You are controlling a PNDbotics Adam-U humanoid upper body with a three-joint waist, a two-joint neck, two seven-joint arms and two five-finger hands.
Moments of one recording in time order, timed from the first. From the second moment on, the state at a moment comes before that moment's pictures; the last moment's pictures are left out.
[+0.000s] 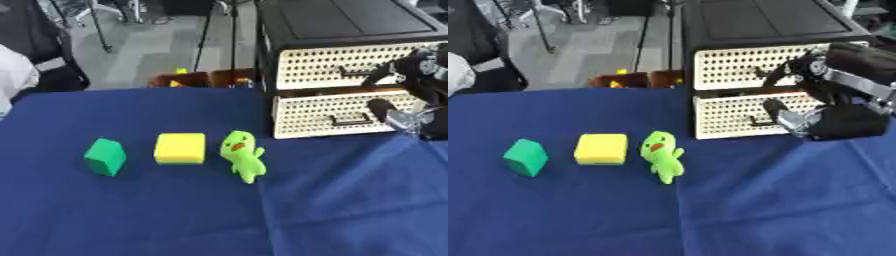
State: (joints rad) left arm -0.32 0.34 0.15 -1.98 -0.26 -0.40 0.27; right arm -0.46 -1.10 0.09 -1.98 0.31 0.07 0.46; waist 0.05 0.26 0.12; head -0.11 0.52
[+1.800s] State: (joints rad) left arm -0.33 0.32 0.14 -1.98 -0.25 -0.40 0.26; right arm -0.47 -1.00 0.15 -1.98 0.45 0.37 0.61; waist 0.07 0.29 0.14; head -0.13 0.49
